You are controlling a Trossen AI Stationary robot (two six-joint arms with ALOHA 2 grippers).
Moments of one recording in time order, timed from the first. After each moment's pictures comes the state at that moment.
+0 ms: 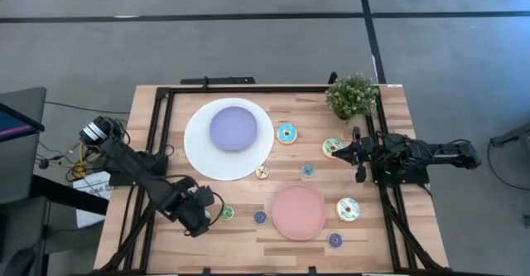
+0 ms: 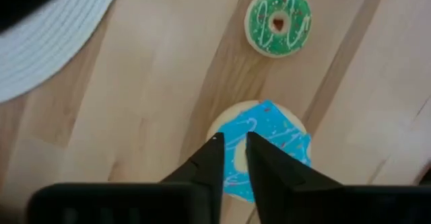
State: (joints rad) left arm -0.69 1.51 1.04 -0.96 -0.16 -1.12; right arm 0.04 0.01 0.08 -0.23 0.05 0.04
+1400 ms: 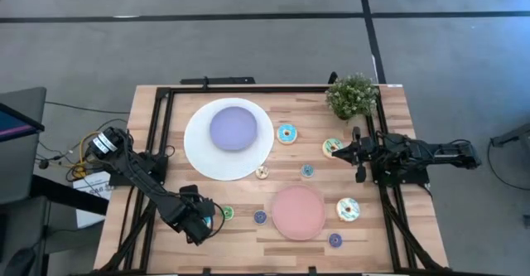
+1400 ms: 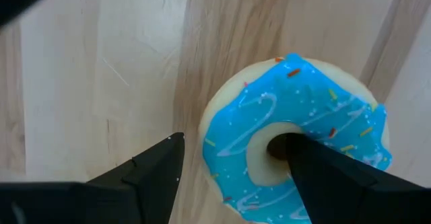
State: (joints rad) left arm -0.75 1.67 0.94 -0.82 -0.12 -0.99; right arm 0.04 0.01 0.08 -0.23 0.05 0.04
